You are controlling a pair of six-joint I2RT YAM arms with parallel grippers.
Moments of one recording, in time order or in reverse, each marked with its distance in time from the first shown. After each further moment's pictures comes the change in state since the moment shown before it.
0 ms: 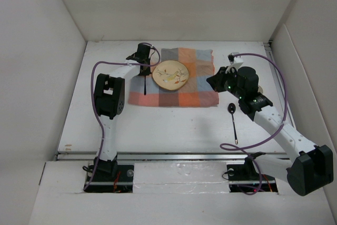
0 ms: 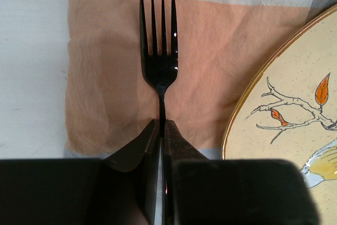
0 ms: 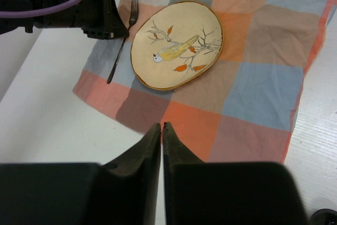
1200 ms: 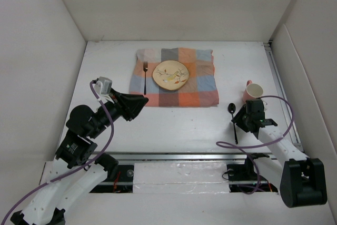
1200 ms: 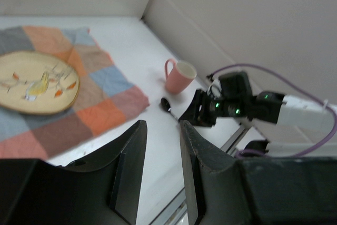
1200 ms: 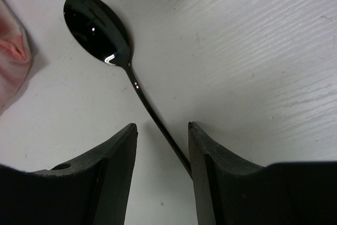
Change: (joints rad) left arm -0.236 -1.699 -0.856 0.185 0.443 -0.278; right arm -0.278 -0.183 -0.475 -0.343 0.324 0.370
